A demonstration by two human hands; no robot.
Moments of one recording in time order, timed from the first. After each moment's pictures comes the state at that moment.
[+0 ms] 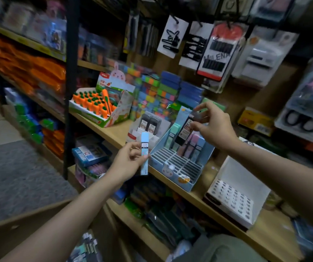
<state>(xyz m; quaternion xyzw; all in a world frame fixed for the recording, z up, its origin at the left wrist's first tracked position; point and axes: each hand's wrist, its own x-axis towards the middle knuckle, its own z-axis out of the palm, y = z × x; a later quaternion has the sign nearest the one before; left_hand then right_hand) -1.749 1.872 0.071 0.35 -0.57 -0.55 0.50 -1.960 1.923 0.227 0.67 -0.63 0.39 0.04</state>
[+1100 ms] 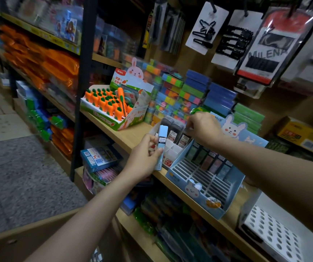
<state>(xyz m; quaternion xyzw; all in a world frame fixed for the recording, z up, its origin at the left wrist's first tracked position) -1.749 1.814 0.080 0.41 -0.65 -0.41 0.49 -1.930 1.792 0.194 0.71 -0.67 0.09 0.21</state>
